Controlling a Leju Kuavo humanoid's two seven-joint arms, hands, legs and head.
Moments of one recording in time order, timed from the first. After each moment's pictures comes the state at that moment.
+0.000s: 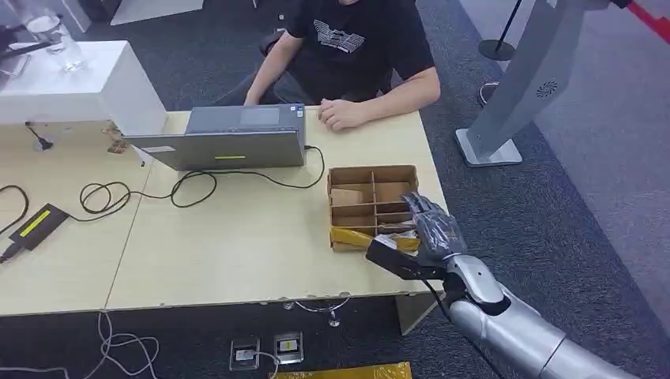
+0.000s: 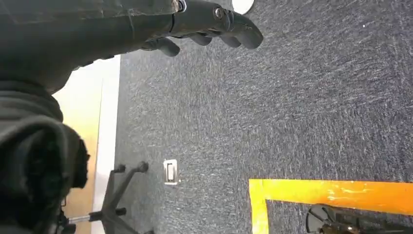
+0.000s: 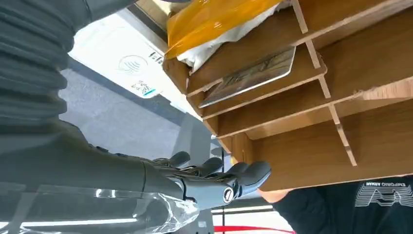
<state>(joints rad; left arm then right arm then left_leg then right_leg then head) -0.13 0.03 -1.28 -0.18 1.04 0.57 0.13 -0.63 -0.42 1.02 -1.26 0.65 -0.43 0.36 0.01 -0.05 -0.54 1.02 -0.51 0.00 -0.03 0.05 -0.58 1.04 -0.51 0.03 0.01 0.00</state>
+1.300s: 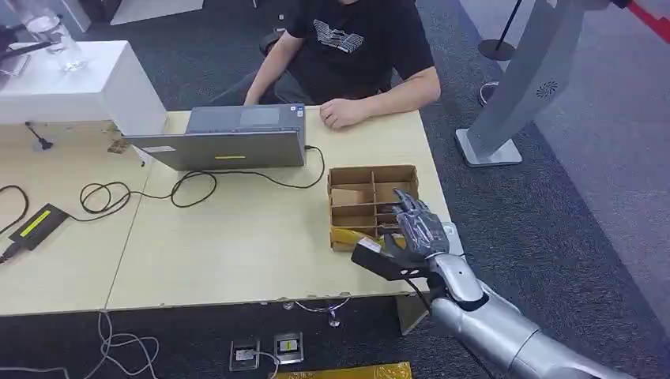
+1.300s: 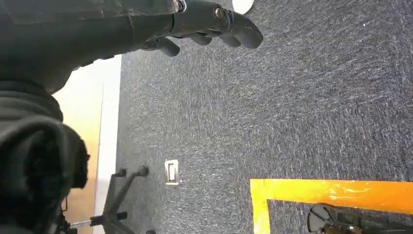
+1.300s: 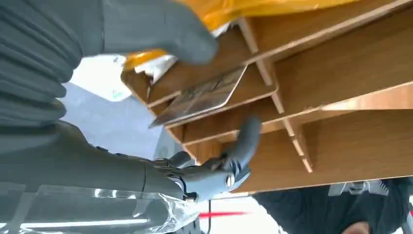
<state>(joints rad) -0.13 0.03 -1.29 -0.18 1.04 0.57 0.14 -0.66 -0.30 1.05 -1.07 0.73 -0.52 0.29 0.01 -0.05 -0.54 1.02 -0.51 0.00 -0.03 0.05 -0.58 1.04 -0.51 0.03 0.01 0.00</state>
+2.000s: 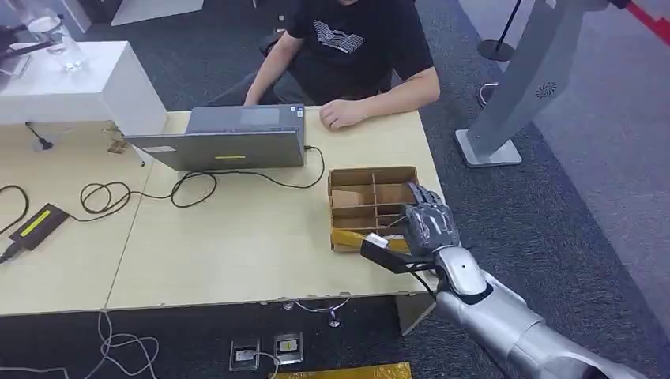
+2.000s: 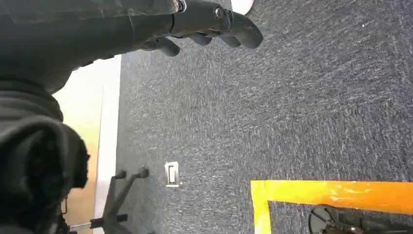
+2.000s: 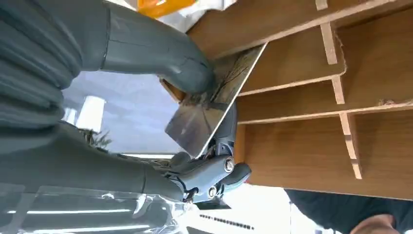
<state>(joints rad) -0.13 0.03 -1.31 -0.18 1.05 0.57 0.14 -0.69 -0.30 1.05 -0.96 0.84 -0.51 0.32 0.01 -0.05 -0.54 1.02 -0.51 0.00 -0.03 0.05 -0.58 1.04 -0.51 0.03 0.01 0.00</state>
